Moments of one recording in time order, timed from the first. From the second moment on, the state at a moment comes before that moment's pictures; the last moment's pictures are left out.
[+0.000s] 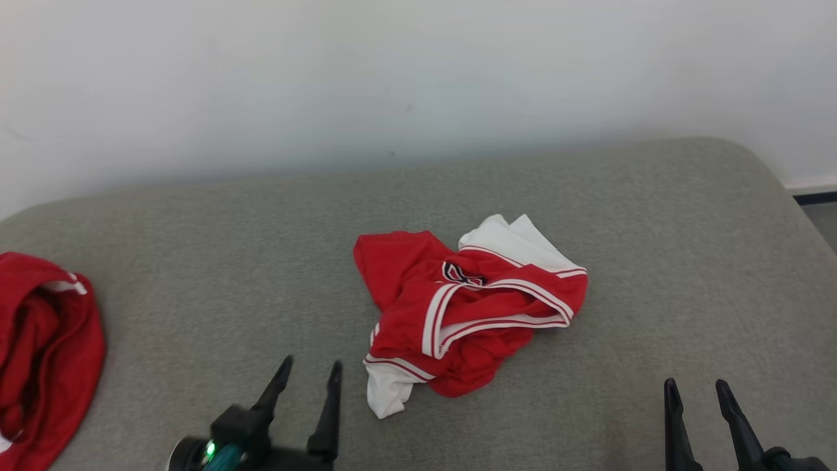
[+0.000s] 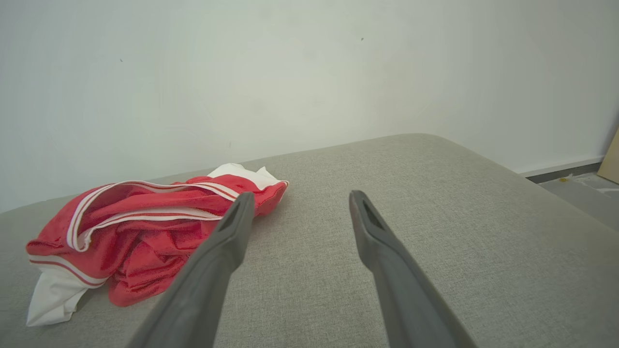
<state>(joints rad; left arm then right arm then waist) -0.11 0.05 -0.19 0.34 -0.23 -0.12 -0.24 0.14 -0.05 -0.06 0.08 0.19 0.13 -0.26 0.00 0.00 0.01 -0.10</state>
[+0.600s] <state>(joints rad) -0.53 0.07 -0.59 0.47 -0.41 -0.13 0.15 0.10 -0.05 -0.03 0.08 0.22 0.13 -0.26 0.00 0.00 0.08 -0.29</state>
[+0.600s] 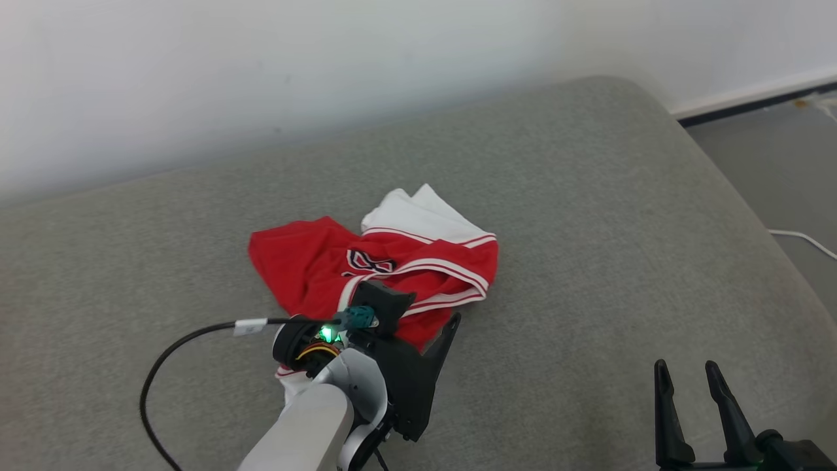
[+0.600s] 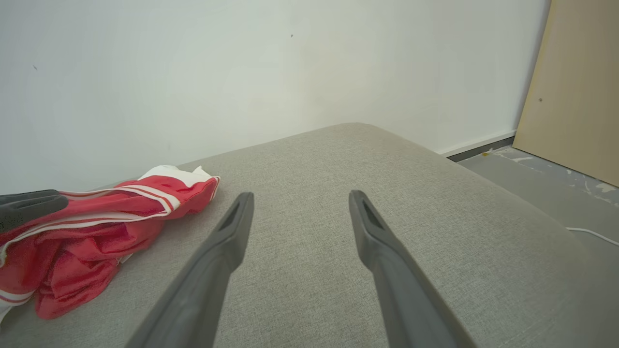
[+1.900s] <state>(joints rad) -0.88 0.05 -0.86 0.80 -0.79 0.12 -0.03 0.04 -0.05 0.04 0.09 0.30 0.13 -0.26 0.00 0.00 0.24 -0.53</state>
